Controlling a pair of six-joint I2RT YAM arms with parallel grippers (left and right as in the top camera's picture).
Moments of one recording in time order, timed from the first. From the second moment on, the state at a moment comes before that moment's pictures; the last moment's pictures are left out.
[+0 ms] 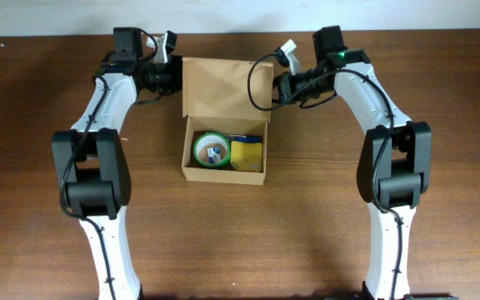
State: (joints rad) left arm 0.00 2.32 1.86 -0.49 0.91 -0.33; right arm 0.14 2.36 1.99 -0.86 -1.04 -0.11
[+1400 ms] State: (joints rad) left arm -0.06 1.87 1.87 -1.25 0.60 0.16; right arm 0.29 2.06 1.99 -1.48 -0.69 -0.35
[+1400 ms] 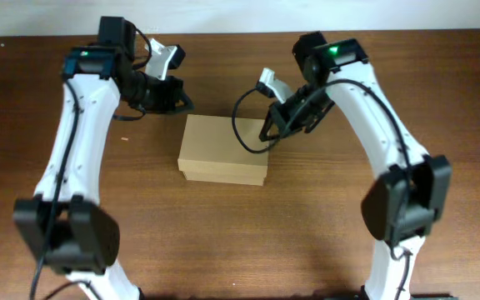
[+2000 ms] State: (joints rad) left arm -0.13 1.73 1.52 -1.08 0.53 0.21; right arm 0.39 1.89 1.77 -1.32 -0.63 -0.35
